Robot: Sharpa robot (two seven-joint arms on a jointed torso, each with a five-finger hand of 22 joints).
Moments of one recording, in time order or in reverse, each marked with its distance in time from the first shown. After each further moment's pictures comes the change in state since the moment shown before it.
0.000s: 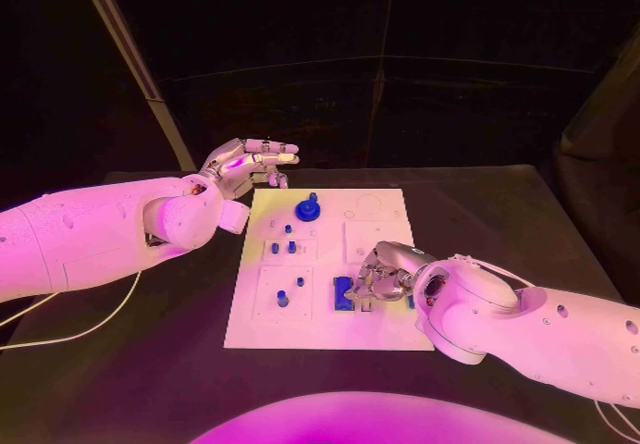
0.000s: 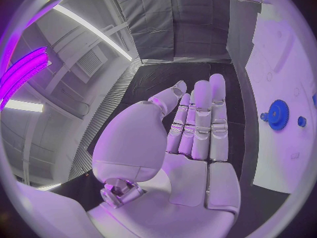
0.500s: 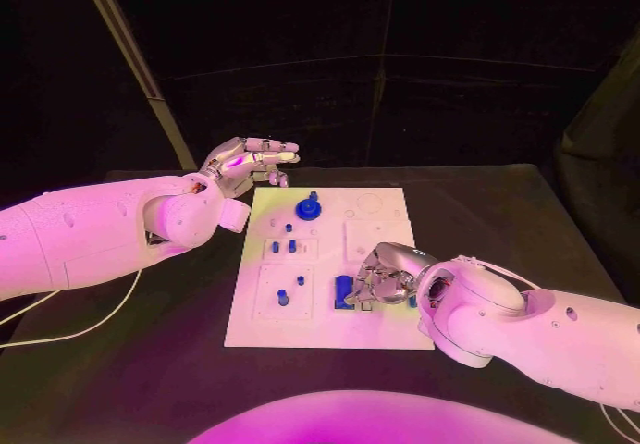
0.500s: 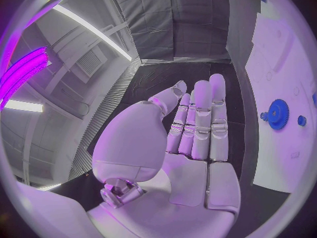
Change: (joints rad) left arm 0.000 -0.002 0.000 -0.001 0.000 0.001 -0.001; left_hand 0.000 0.000 0.000 0.000 0.000 0.000 0.000 0.000 0.000 0.000 0.000 0.000 0.000 0.000 0.000 0.000 0.000 0.000 0.000 0.000 0.000 0.000; right arm -0.001 -0.020 -0.001 0.026 0.004 0.009 0.044; right_hand -0.017 -0.004 -0.025 0.011 0.006 0.003 -0.003 0.000 0.005 0.010 -0.003 0.016 0.017 0.000 0.000 0.000 0.010 0.000 0.004 -0.004 0.004 0.008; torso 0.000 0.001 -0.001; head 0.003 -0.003
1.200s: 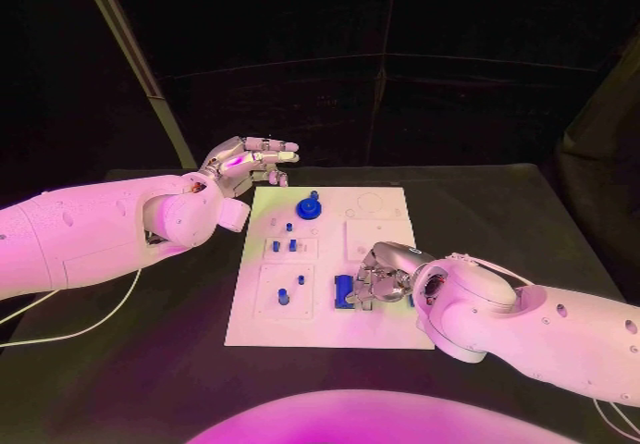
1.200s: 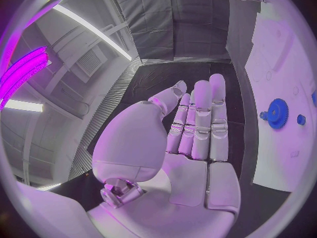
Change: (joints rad) left arm 0.000 -0.002 0.000 0.001 0.000 0.002 -0.002; left_hand 0.000 0.000 0.000 0.000 0.000 0.000 0.000 0.000 0.000 0.000 0.000 0.000 0.000 0.000 0.000 0.000 0.000 0.000 0.000 0.000 0.000 0.000; right arm 0.000 0.024 0.000 -0.031 -0.024 0.029 -0.017; right_hand 0.031 0.031 -0.005 -0.011 0.001 0.004 -0.004 0.008 0.009 0.011 -0.004 0.027 0.027 0.000 0.000 0.005 0.013 0.000 0.008 0.000 0.008 0.012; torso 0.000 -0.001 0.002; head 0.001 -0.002
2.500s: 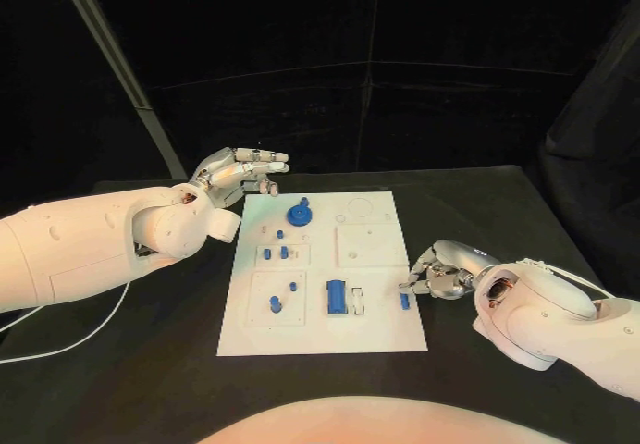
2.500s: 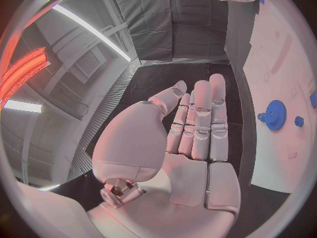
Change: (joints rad) left arm -0.001 -0.001 -0.013 -0.004 0.000 0.005 -0.004; left_hand 0.000 0.000 0.000 0.000 0.000 0.000 0.000 0.000 0.000 0.000 0.000 0.000 -0.001 0.000 0.000 0.000 -0.002 0.000 0.000 0.000 0.000 -0.002; right arm 0.001 -0.264 0.000 0.059 0.007 -0.075 0.028; right_hand -0.021 0.034 -0.068 0.038 0.048 -0.024 0.009 -0.043 -0.025 -0.002 0.013 0.004 0.011 0.000 0.000 0.007 0.016 0.000 0.003 0.007 0.004 0.001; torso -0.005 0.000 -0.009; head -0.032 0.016
